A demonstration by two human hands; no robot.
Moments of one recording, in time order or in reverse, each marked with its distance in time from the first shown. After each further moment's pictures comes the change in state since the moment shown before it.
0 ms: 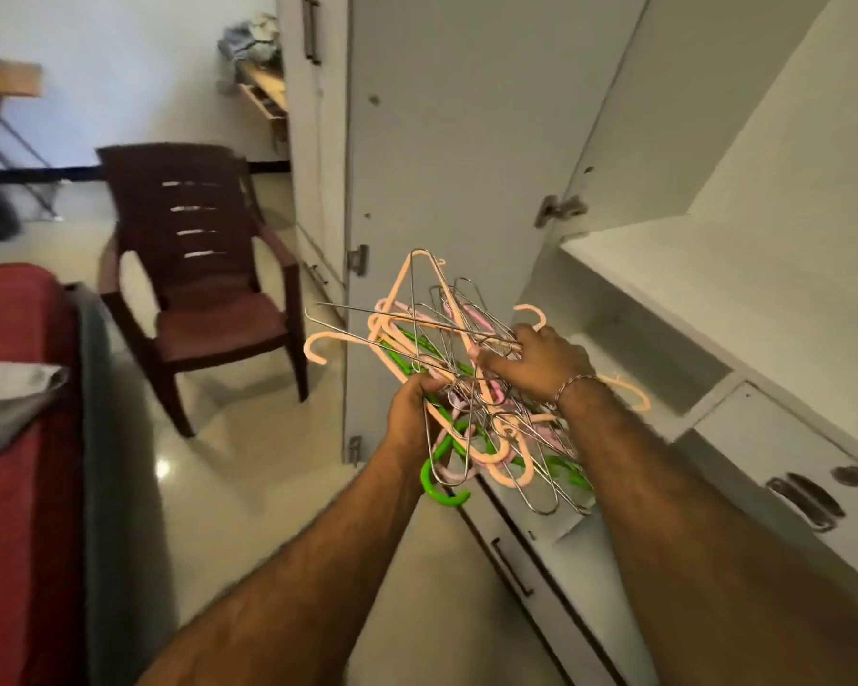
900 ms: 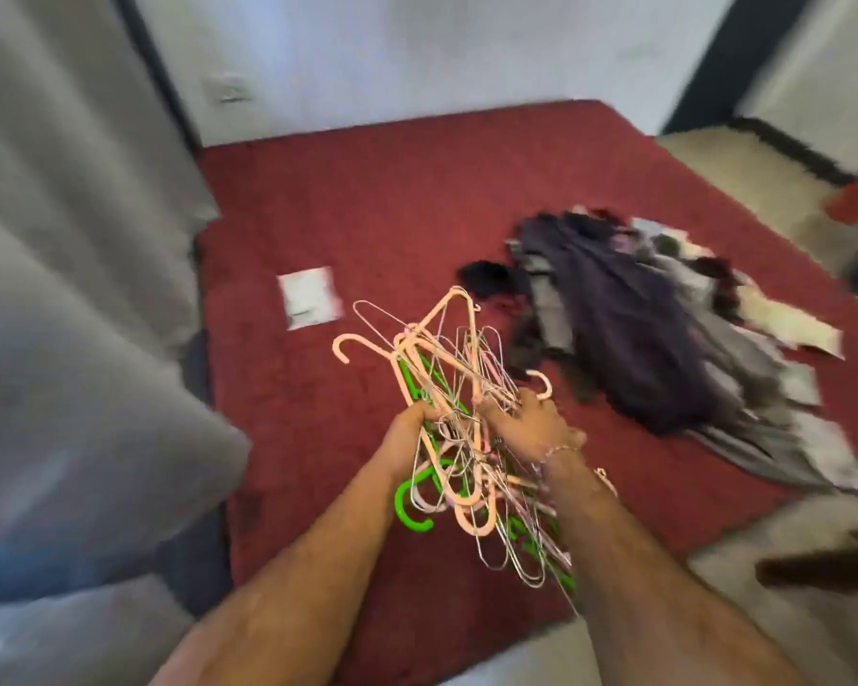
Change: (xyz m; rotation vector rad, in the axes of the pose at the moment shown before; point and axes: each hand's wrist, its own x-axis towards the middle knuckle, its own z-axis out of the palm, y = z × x) left_hand -0.554 0.176 -0.542 -0.570 1.152 0.829; right_hand -0.404 -0.760 0.305 -0.224 -0.705 -1.323
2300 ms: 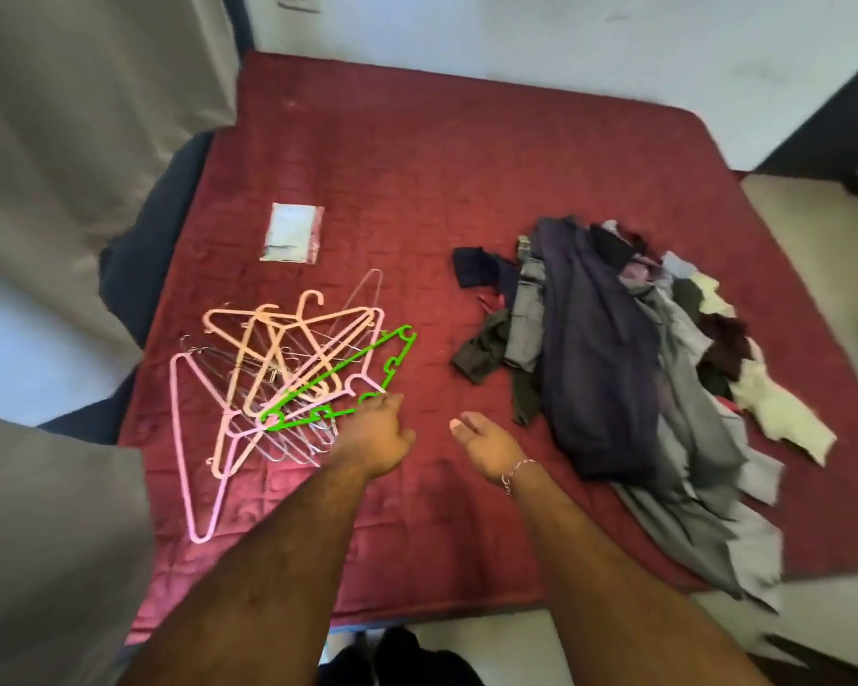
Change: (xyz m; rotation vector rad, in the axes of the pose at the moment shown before) left_hand 0.128 -0.090 0.091 1.314 0.434 0.211; right_hand 0.139 0.148 -0.038 0.084 -0.367 -0.267
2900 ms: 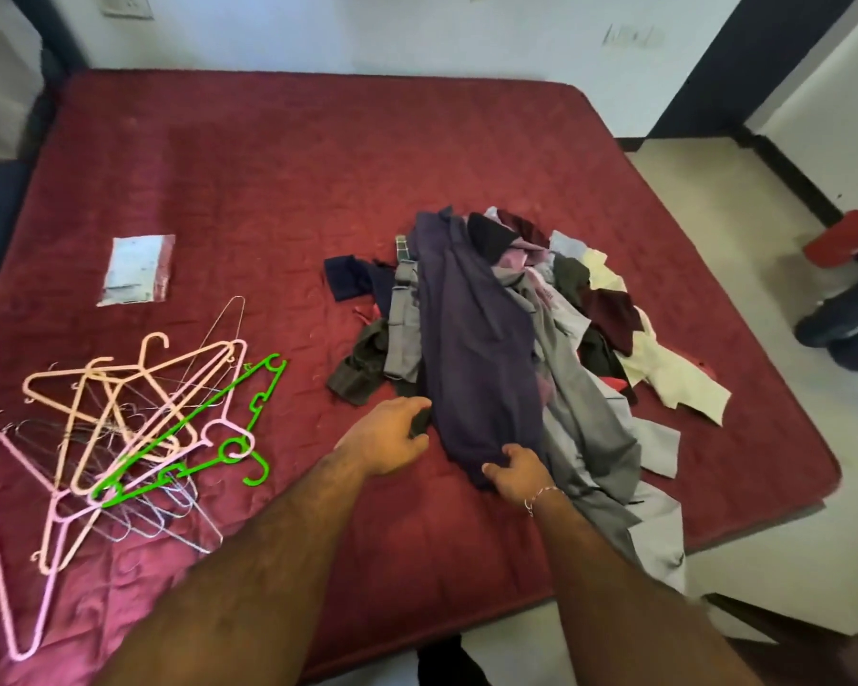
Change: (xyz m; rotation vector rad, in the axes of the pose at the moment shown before) left_hand 0.088 0.241 0.082 0.044 -0.184 0.330; right_hand 0.028 0.237 -0.181 0.028 0.162 0.304
